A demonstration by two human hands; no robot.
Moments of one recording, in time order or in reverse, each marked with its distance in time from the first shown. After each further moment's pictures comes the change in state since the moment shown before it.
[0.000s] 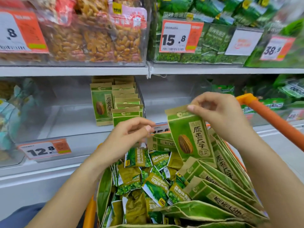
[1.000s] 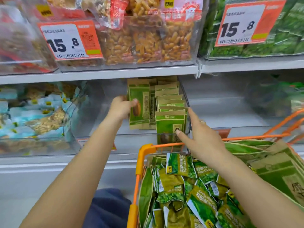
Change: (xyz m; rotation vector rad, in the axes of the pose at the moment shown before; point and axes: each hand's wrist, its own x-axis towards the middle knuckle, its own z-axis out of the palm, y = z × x) left_hand 0.070 -0.046 -0.139 0.221 0.647 -0.328; right_hand 0.013 0.004 0.146 -0.365 -0.360 0.017
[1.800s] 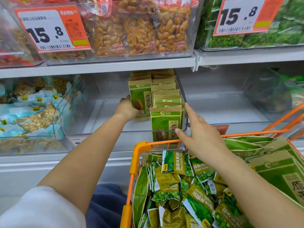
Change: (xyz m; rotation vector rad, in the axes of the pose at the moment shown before) left_hand 0.052 -0.047 0.038 0.537 -0.105 0.106; right_hand -0.002 0.002 -0.005 0.016 0.008 -0.030
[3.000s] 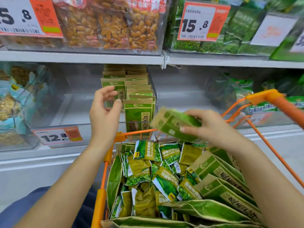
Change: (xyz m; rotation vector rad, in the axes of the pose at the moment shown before) left_hand -0.157 0.067 -0.014 -0.791 0.434 0.318; right_hand -0.039 0.053 -0.069 0.139 -0.074 -0.021
